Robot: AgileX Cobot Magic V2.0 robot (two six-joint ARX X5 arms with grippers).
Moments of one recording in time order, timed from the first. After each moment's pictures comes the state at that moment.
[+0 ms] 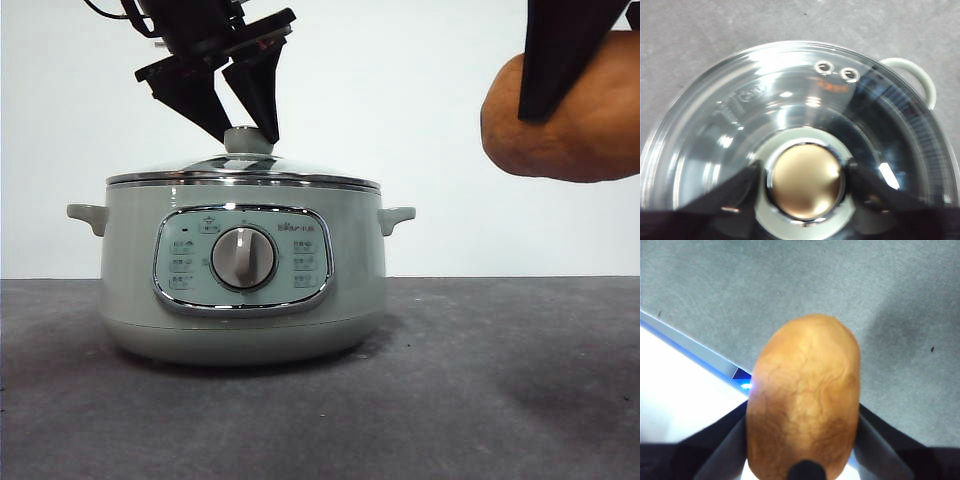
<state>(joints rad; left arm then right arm) -0.52 1.68 1.57 -0.76 0.04 0.02 0.86 1.07 0.99 -1.05 -0.06 0.34</state>
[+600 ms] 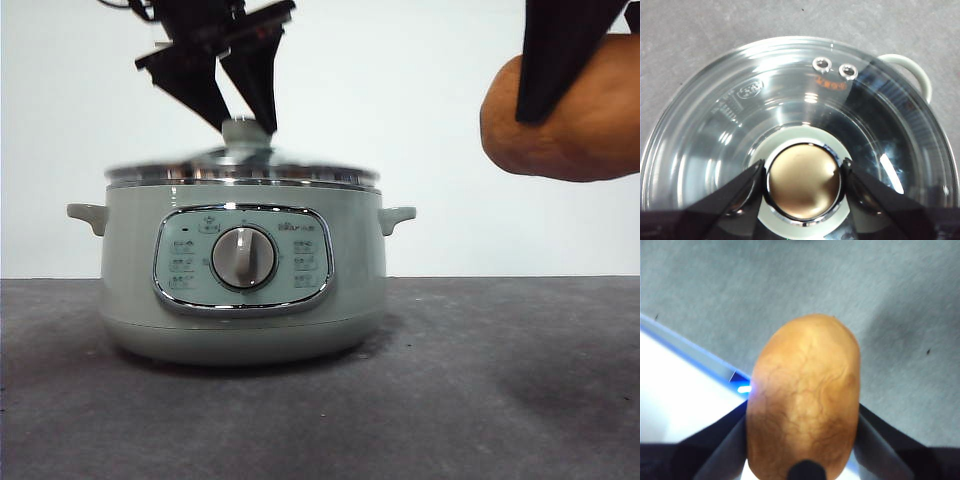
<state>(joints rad) -0.52 1.69 1.65 -0.85 0.03 0.03 0.86 1.07 0.99 -1.04 -0.04 0.35</state>
